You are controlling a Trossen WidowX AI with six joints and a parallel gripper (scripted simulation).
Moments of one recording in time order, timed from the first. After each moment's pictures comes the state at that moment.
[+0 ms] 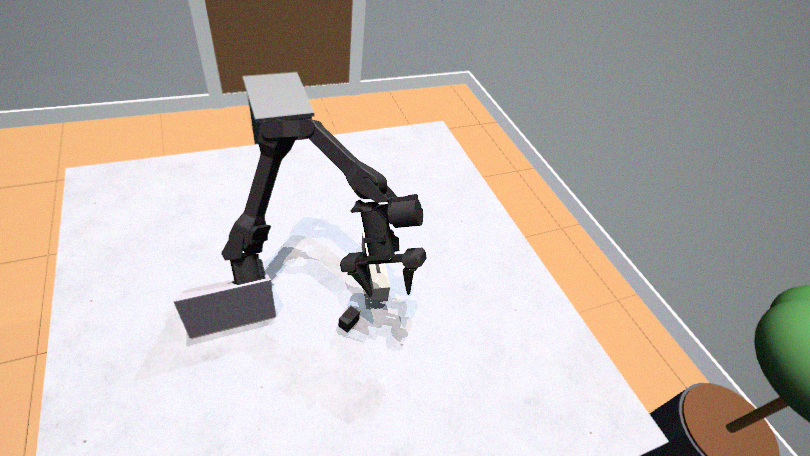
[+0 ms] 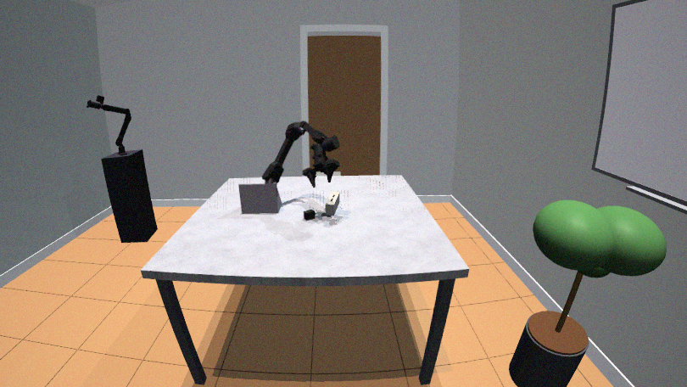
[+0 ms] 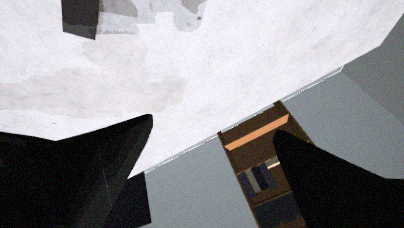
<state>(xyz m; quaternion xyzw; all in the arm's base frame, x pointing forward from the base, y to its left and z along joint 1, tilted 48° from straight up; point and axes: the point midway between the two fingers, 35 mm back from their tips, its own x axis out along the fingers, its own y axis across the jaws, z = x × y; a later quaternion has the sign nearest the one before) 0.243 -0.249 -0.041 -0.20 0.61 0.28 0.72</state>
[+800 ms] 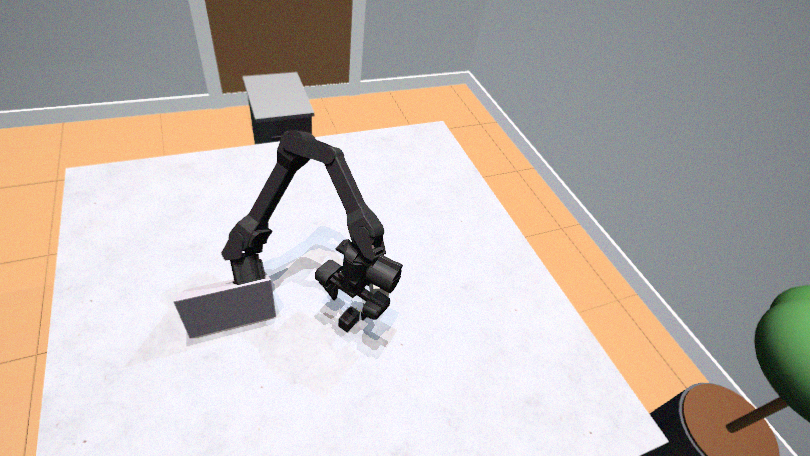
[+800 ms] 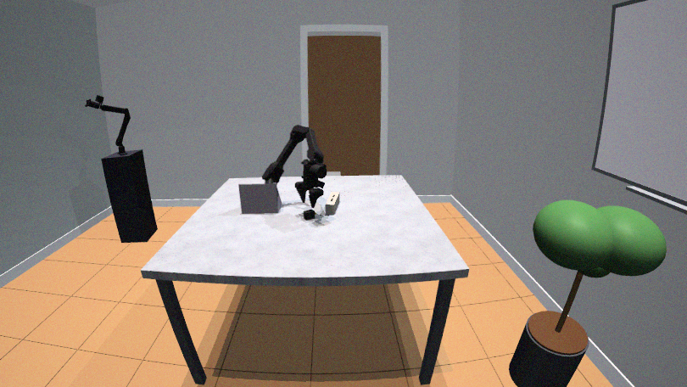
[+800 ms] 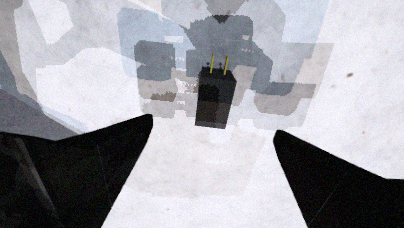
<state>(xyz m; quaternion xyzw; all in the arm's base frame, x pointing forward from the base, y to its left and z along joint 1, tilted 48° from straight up) 0.201 -0.125 -0.090 0.12 0.55 0.39 0.73</state>
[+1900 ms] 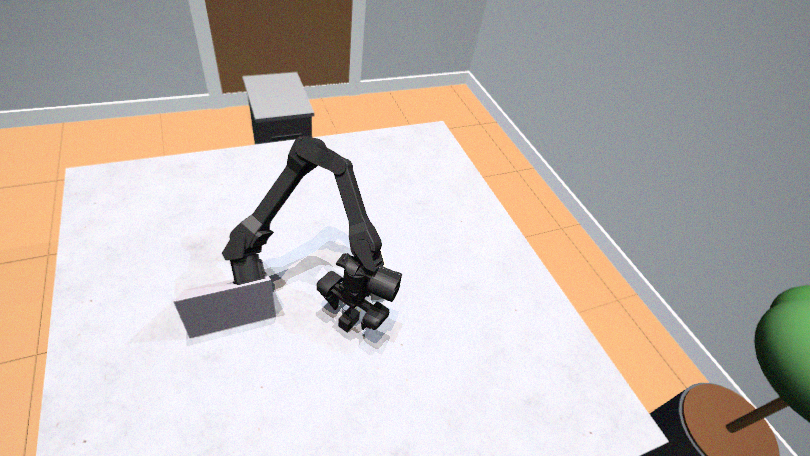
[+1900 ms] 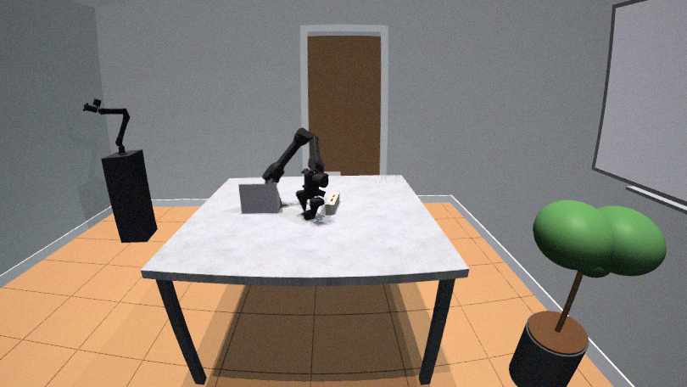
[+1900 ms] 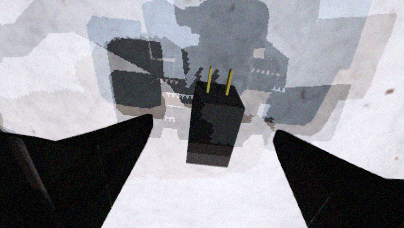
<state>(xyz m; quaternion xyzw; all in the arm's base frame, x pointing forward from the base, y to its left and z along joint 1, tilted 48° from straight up) 0.211 -0.092 -0.122 0.12 0.55 0.39 0.73</state>
